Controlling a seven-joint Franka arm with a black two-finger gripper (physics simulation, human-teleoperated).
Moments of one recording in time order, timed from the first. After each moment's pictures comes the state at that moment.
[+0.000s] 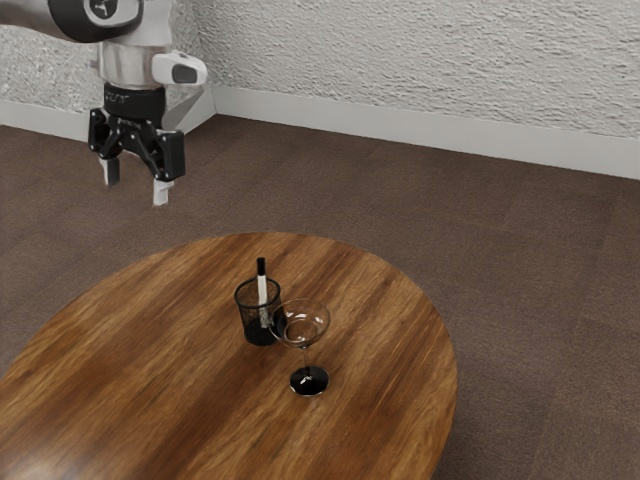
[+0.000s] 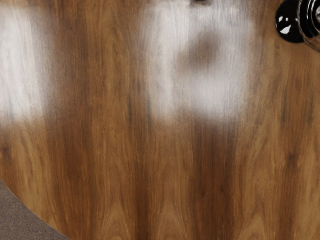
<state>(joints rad) -0.14 -0.07 0.06 -1.59 0.11 1.26 -0.03</state>
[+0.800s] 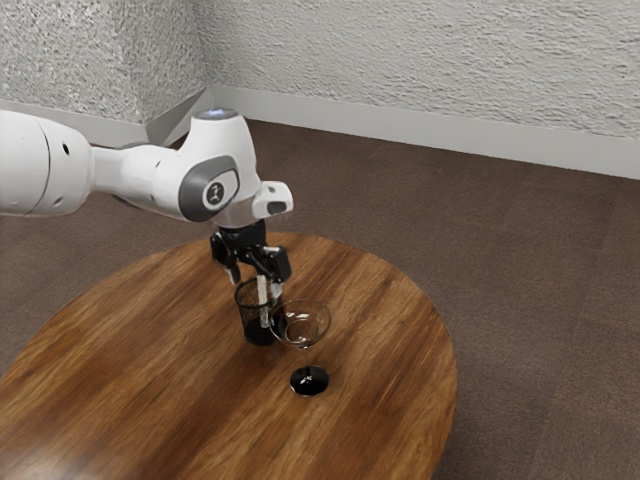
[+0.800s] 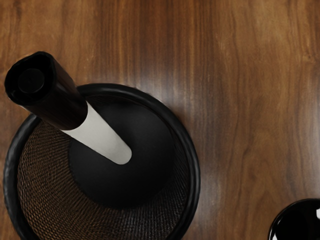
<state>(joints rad) -0.06 0.26 0.00 -1.91 -0.04 2.15 -0.01</state>
